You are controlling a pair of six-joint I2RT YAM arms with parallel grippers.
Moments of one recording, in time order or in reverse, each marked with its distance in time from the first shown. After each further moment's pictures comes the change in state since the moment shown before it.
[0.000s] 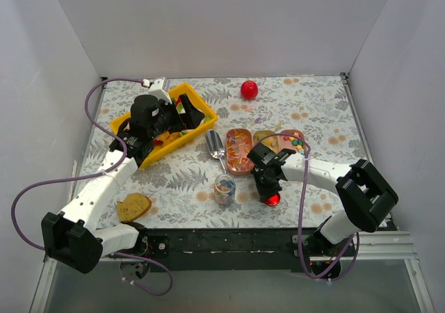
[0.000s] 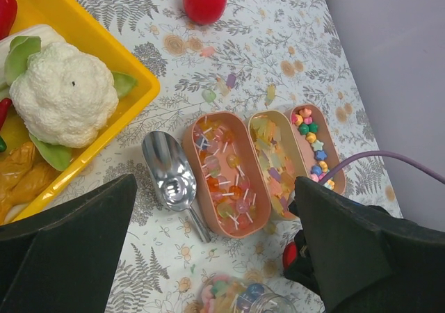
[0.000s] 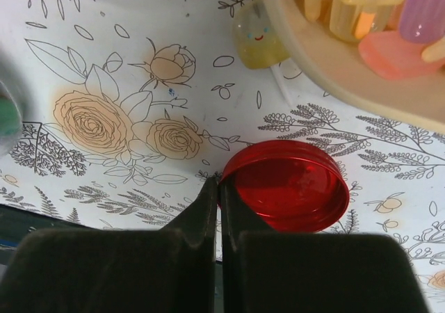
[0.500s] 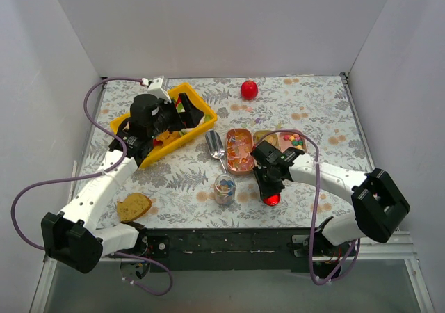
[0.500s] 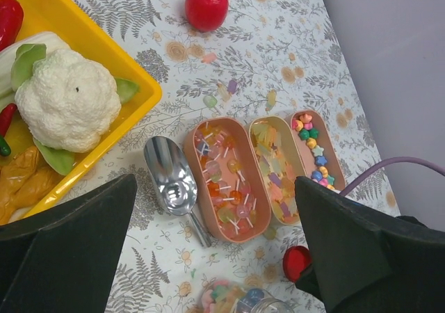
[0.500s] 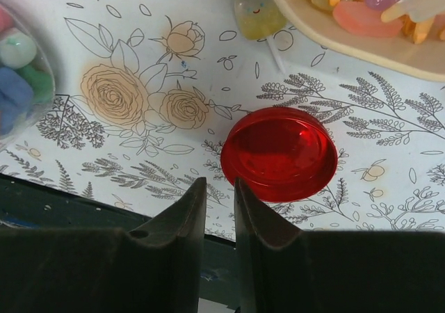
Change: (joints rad) left arm 0.000 0.003 0.009 0.003 -0.014 0.000; right arm -0.001 -0.108 0.023 -0.073 0.012 0.006
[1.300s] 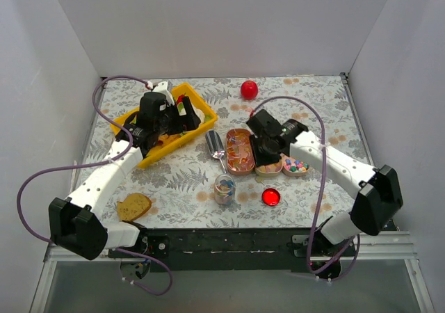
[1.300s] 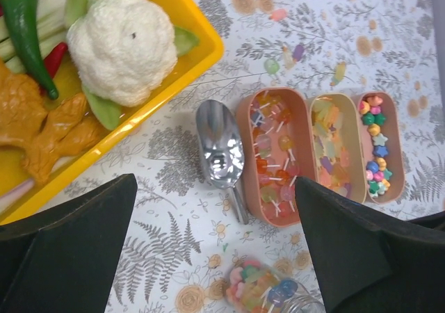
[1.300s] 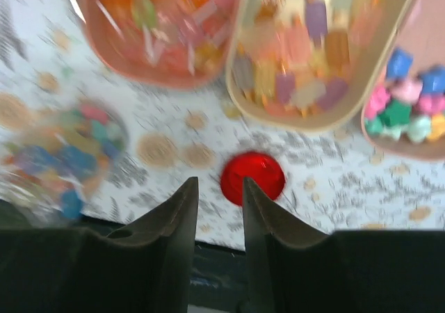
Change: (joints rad) left arm 0.000 0.102 0.066 -0.199 -0.118 0.005; right arm -0.038 0.128 0.504 -0.186 0.168 -0.036
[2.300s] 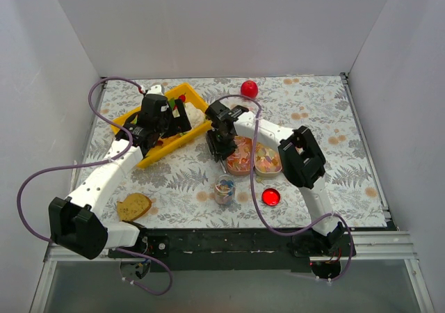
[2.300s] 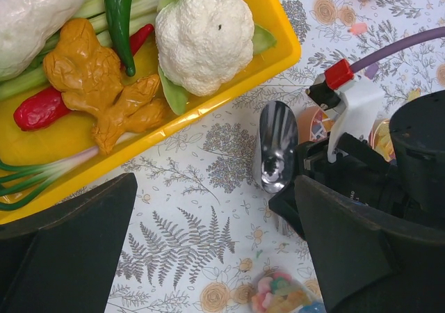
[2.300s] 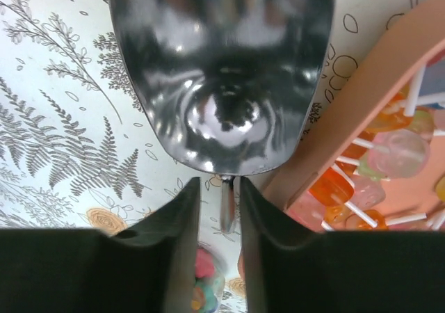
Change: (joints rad) left arm 0.000 0.003 0.007 -0.097 -0.201 -0.035; right arm 0.025 0.654 0.444 0.071 -0.261 -0.059
